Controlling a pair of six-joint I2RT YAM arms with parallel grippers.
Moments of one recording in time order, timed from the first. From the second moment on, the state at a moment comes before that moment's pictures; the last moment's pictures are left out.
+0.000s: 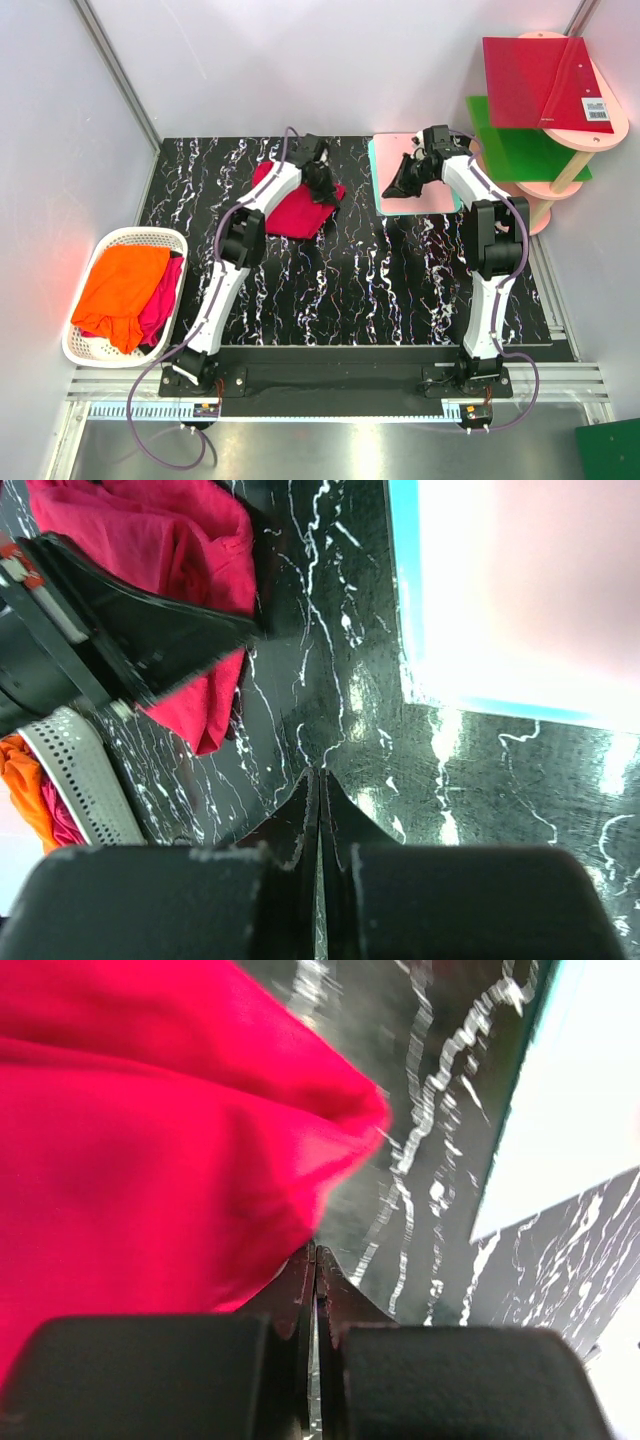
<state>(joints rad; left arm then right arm) -0.44 2.66 2.44 -0.82 0.31 -0.68 0.12 2.14 1.77 -0.64 -0.51 0.51</state>
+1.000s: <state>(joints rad) -0.05 2.38 2.01 -0.81 0.18 -0.62 0.09 2.14 1.76 -0.61 -0.57 0.51</state>
